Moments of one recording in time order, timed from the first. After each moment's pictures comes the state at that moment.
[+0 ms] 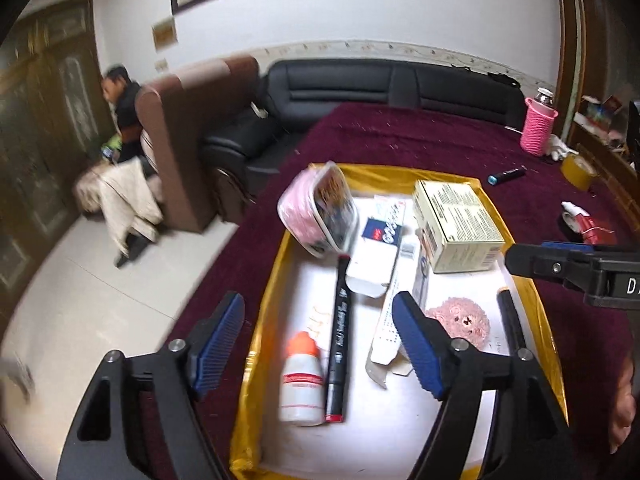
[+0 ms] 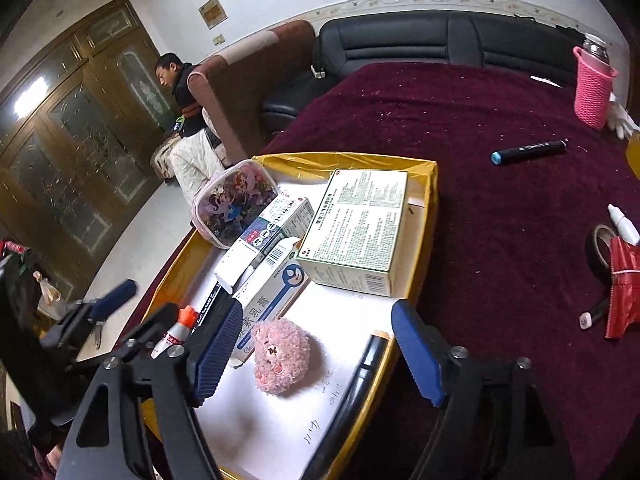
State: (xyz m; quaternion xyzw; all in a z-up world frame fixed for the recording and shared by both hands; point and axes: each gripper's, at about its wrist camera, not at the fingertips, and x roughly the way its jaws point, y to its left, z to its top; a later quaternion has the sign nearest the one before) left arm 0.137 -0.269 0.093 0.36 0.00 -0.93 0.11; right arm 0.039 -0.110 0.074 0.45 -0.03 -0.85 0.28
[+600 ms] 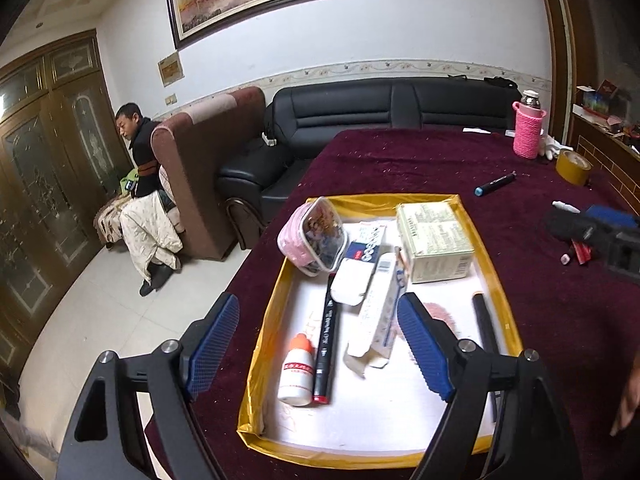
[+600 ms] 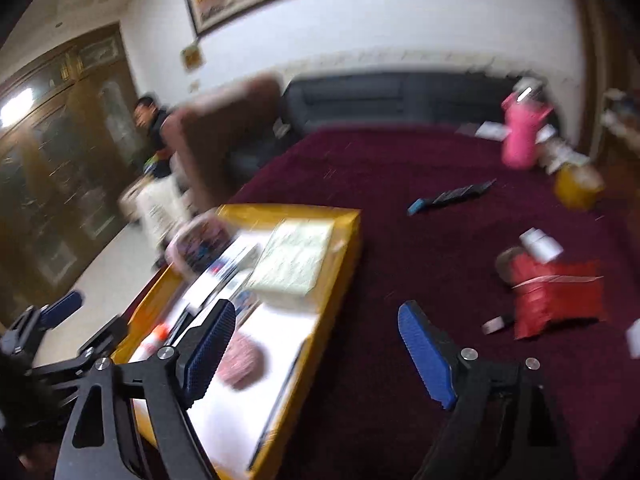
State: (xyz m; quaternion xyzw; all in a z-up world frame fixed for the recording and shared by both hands) left arm 0.169 -0.231 0.131 0.33 -0.05 -0.94 0.13; right arm 0.087 -0.055 0.114 0.33 -0.02 -0.92 0.19
